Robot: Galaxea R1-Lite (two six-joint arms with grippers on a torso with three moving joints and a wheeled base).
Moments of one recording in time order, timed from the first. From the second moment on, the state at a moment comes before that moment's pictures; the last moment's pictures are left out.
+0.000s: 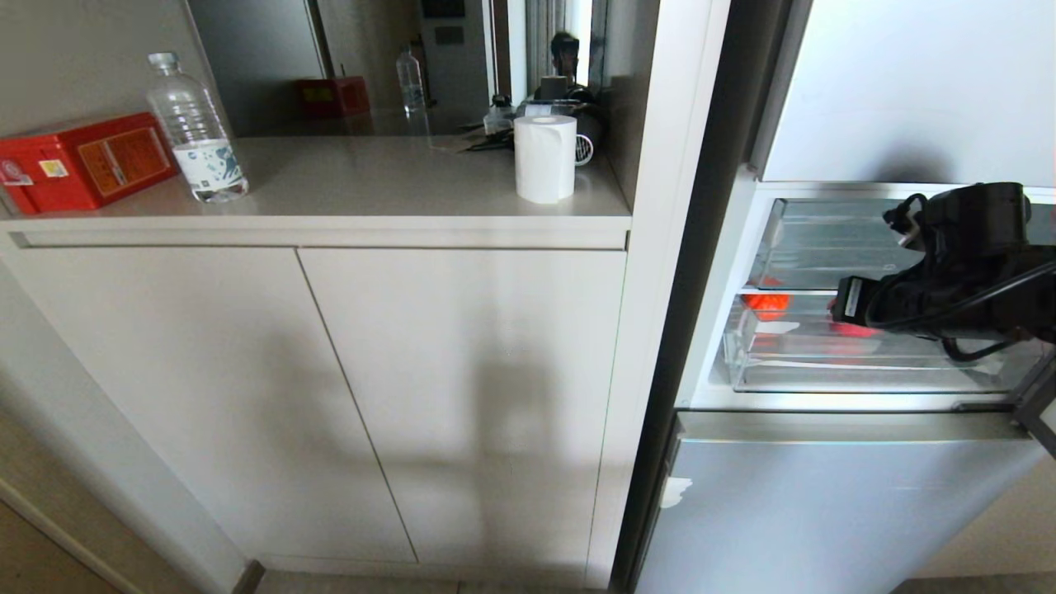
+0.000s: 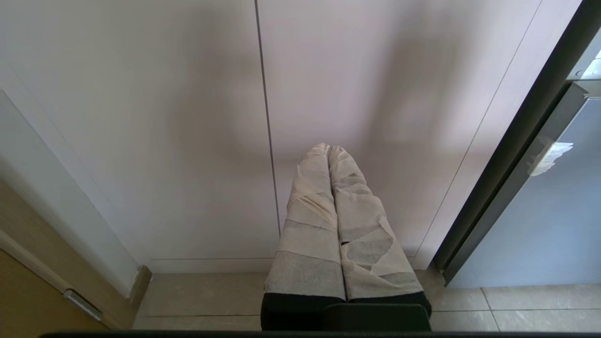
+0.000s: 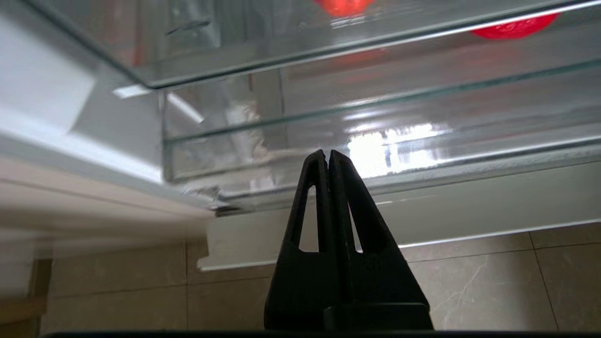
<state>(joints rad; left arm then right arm) 0.00 0.00 0.00 0.00 0.00 0.01 -0.04 1.83 -1.25 -0.09 -0.02 0.22</state>
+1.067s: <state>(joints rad) 0.00 0.00 0.00 0.00 0.00 0.01 -0.06 2.02 -1.41 -0.14 0.00 0.21</state>
